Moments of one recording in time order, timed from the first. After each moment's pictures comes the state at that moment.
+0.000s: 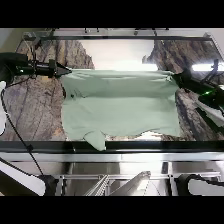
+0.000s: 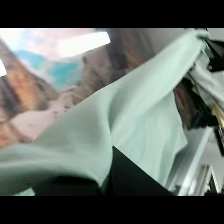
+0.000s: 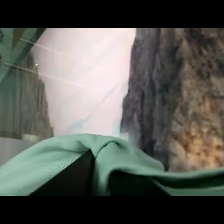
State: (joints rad) left arm 0.23 -1.91 1.73 -2.68 1.40 2.20; right arm -0.28 -1.47 0.94 0.03 0.68 0.65
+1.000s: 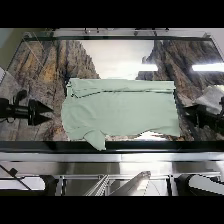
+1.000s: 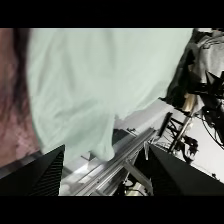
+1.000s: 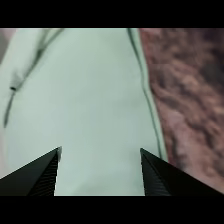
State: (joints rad) left arm 0.57 -1.58 1.00 -2.39 1.59 2.00; right arm -0.75 -1.38 0.63 -0.44 1.15 0.80
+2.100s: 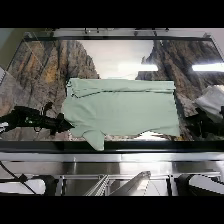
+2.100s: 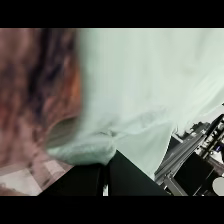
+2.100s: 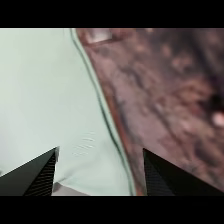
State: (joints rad) left arm 0.33 -1.57 0.75 -2.43 1.25 2.06; right arm -0.85 -1.36 0.59 -0.61 1.19 0.86
